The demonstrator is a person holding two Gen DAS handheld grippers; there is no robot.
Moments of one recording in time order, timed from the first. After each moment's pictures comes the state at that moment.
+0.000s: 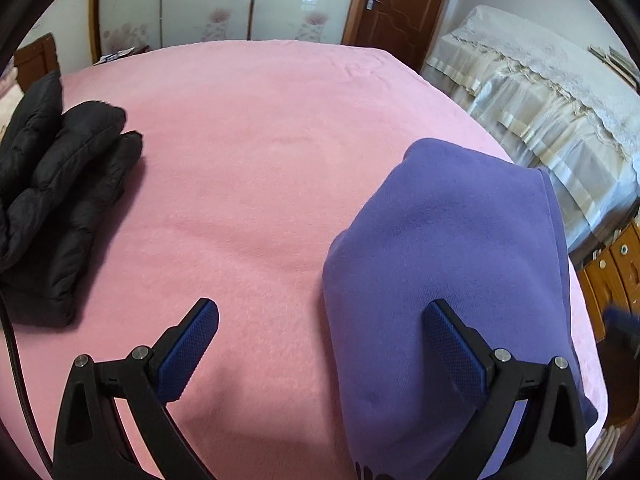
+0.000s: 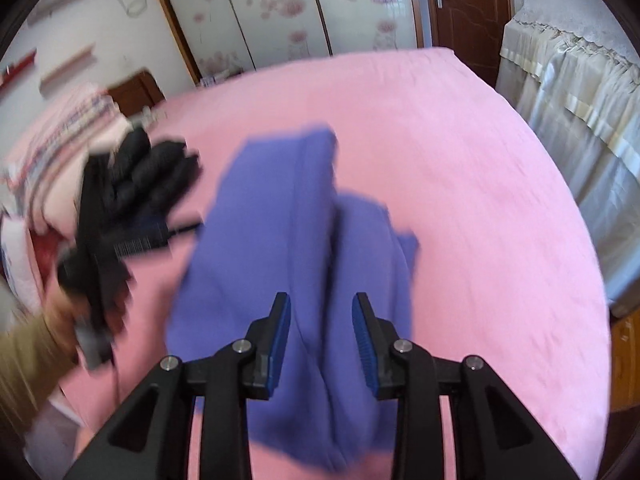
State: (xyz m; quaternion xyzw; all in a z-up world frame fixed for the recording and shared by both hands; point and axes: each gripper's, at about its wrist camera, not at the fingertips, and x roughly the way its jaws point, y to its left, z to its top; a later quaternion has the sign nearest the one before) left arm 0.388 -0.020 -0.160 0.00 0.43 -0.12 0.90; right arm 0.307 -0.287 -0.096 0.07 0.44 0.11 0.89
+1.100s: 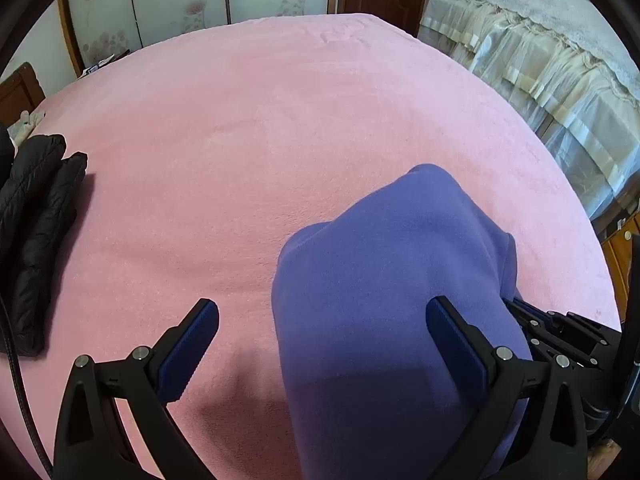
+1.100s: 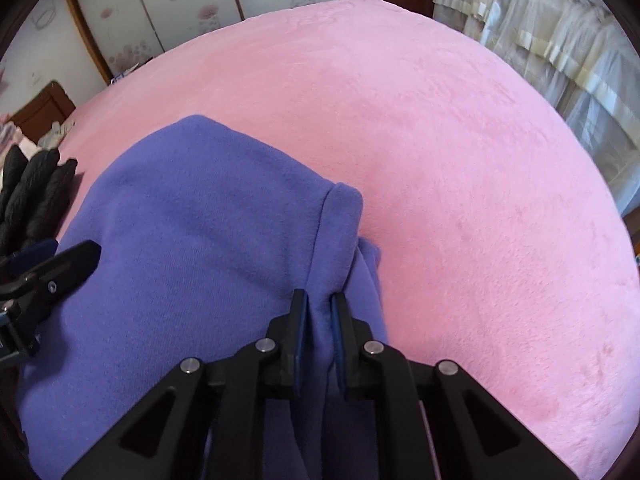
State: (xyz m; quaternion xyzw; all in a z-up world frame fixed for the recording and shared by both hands) left arm 0.435 -0.117 -0.193 0.06 0.47 -0.10 0.88; right arm 0.395 -0.314 -0.222 0.09 0.51 -0.03 0.86
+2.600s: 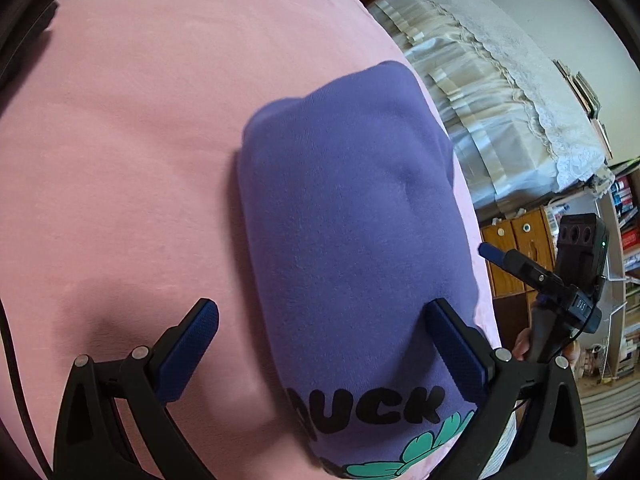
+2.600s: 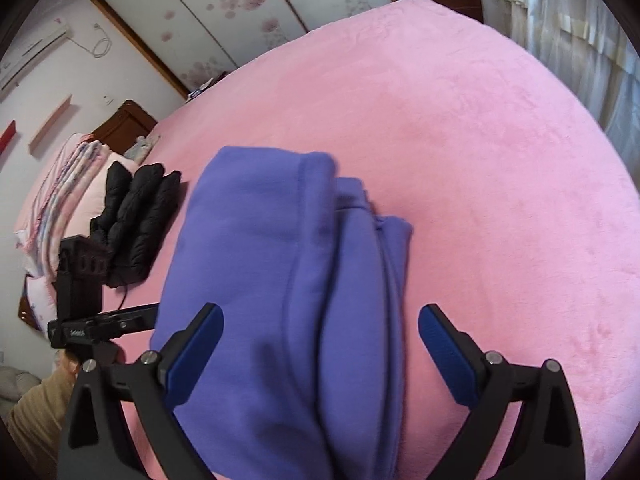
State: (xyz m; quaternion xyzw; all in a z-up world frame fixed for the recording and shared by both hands) left arm 0.391 -0.015 -0.221 -0.14 0.56 -0.29 0.76; right arm 0.345 -0.351 -0.153 0.18 0.49 0.13 0.84
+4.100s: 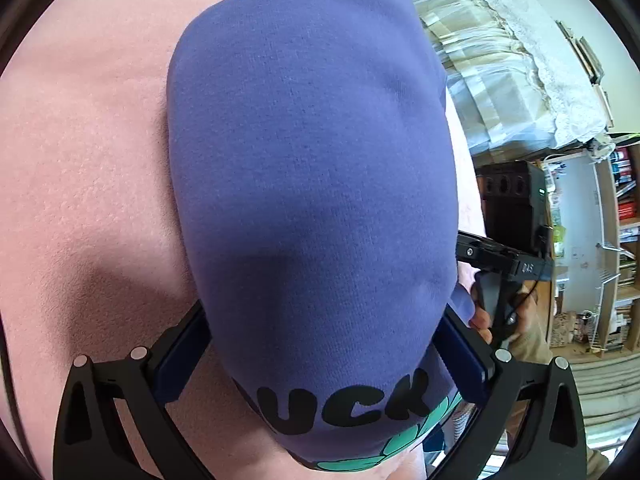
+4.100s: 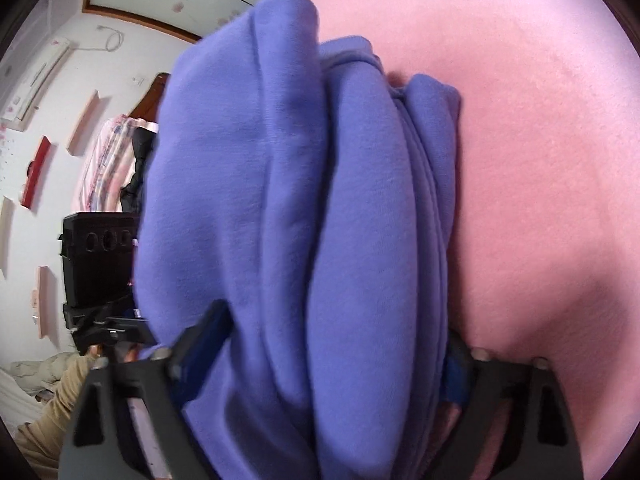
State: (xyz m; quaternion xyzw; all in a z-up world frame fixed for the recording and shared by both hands) left arm 0.387 -0.075 -0.248 -0.11 0.63 -0.32 0.70; right arm 0.364 -0.349 -0.257 0.27 0.56 0.26 0.74
